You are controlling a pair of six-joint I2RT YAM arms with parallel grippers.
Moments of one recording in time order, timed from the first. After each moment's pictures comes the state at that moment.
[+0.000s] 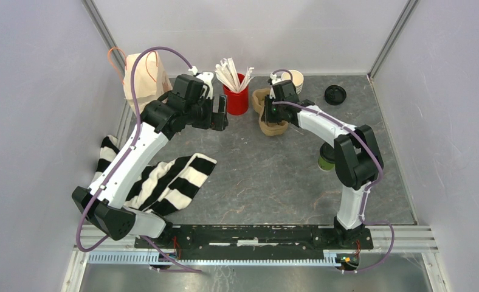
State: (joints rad) left arm -0.53 1.38 1.56 -0.91 -0.04 -0.26; right arm 0.46 1.92 1.44 -0.27 -0.07 0.35
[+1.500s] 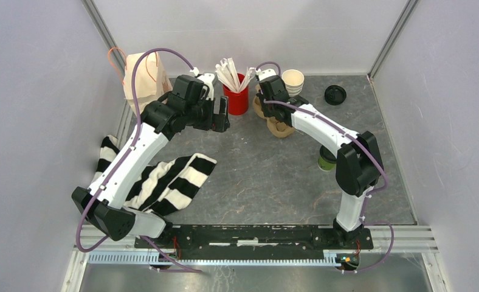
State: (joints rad) left arm -0.53 1.38 1.55 -0.91 0.02 -0.27; right arm 0.58 1.87 1.58 -0.42 0.32 0.08
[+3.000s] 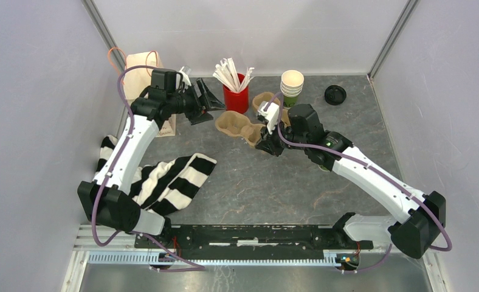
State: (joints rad) left arm -0.24 1.43 1.44 -0.67 0.53 -0.73; right arm 0.71 1.24 1.12 -0.37 -0.37 -0.14
